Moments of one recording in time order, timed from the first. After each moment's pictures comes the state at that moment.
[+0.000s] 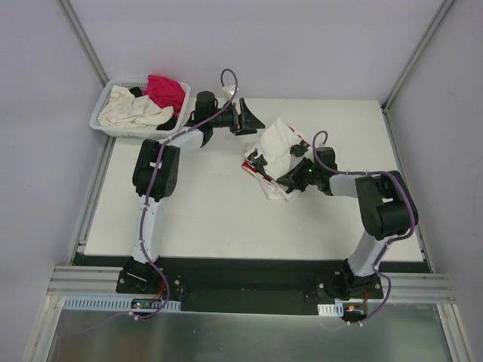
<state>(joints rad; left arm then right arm) -0.33 2.31 1.70 0.40 1.02 -0.92 0.26 1.77 0.80 0.19 -0.47 1.05</state>
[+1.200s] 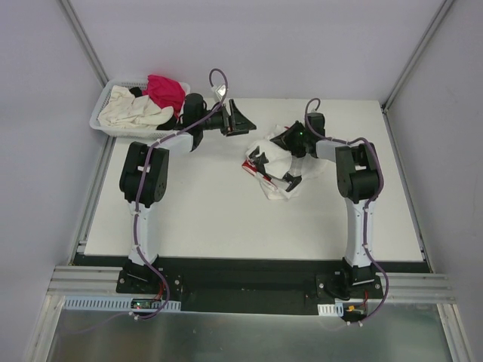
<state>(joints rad) -0.28 2.16 1.54 0.46 1.02 -0.90 0.22 2.29 1.51 0.14 -0.48 1.07</state>
